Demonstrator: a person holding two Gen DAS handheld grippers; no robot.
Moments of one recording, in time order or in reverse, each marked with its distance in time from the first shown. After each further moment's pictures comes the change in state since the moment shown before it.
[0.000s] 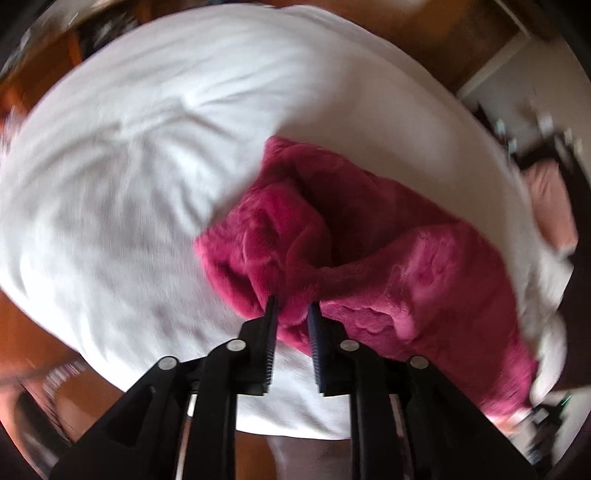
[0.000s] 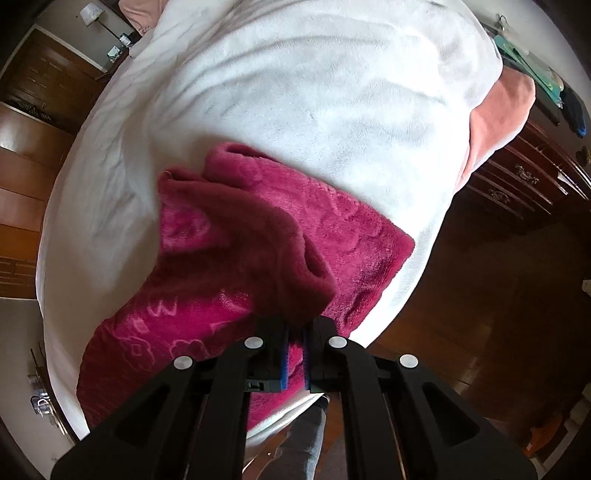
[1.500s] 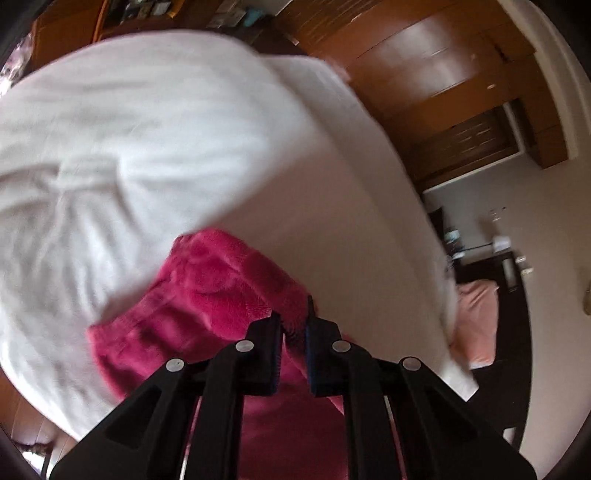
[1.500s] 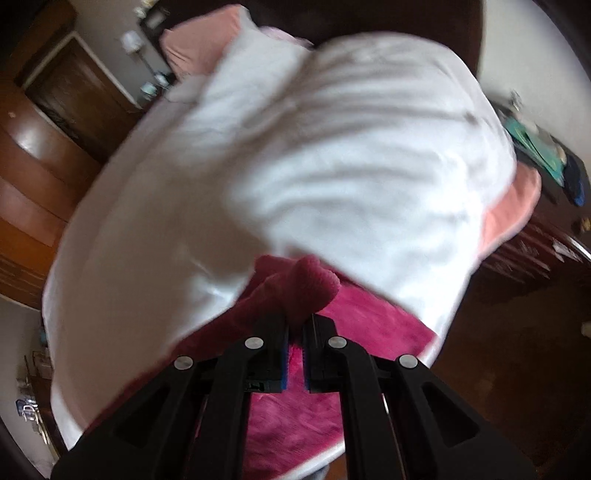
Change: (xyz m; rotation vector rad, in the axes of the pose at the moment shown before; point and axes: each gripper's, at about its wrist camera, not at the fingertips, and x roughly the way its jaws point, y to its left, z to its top) left arm -0.013 -0.072 0.127 -0.281 -0.134 -0.244; right arm -0.076 0.068 0.044 -0.054 -0.220 0.004
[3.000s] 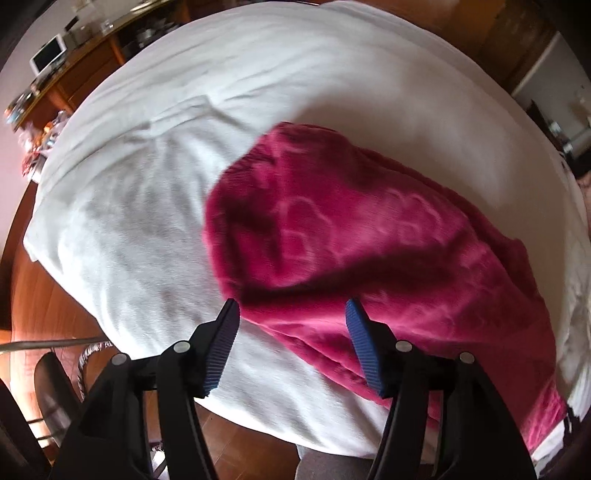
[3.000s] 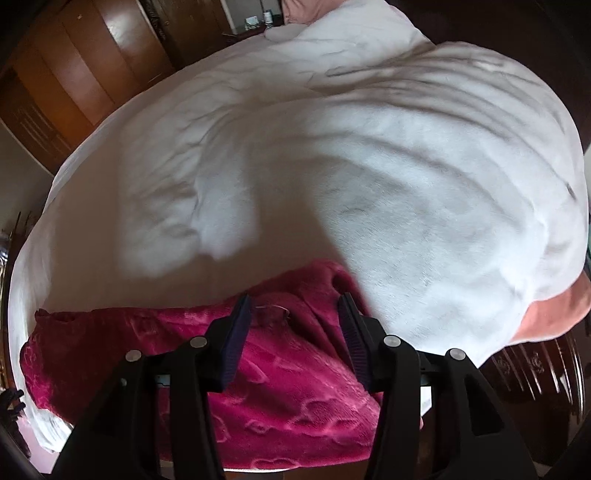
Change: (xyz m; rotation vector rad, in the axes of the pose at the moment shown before) left arm 0.025 0.036 -0.149 0.313 0.104 0.545; right arm 0.087 0.005 -0.009 -0.509 0.053 0.129
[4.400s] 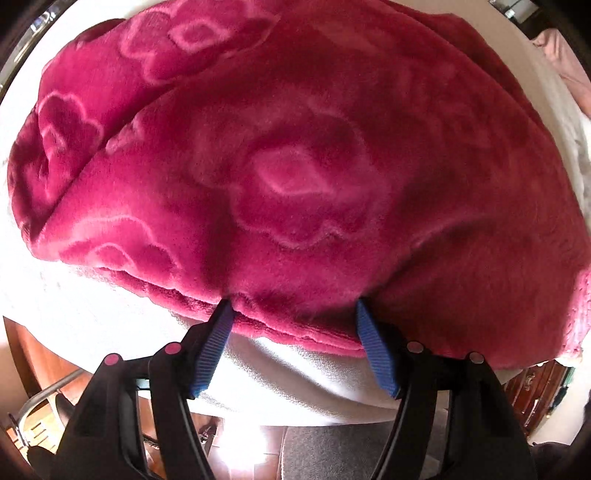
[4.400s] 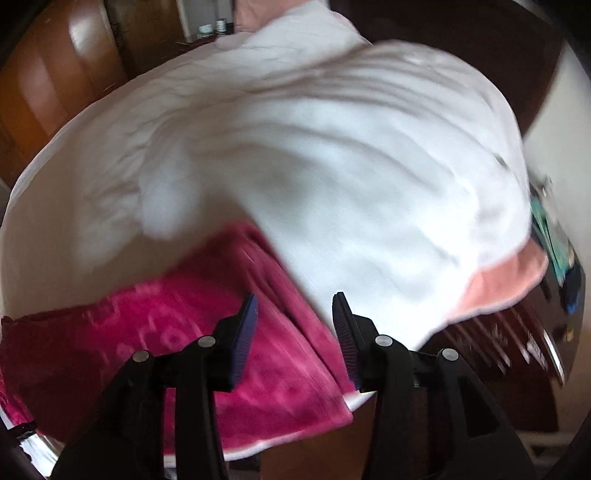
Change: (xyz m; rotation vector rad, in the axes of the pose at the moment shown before) left arm 0.100 -0.111 -0.087 0.366 0.259 -0.049; right arm -0.026 -0.034 -0.045 0.091 -0.020 -0.213
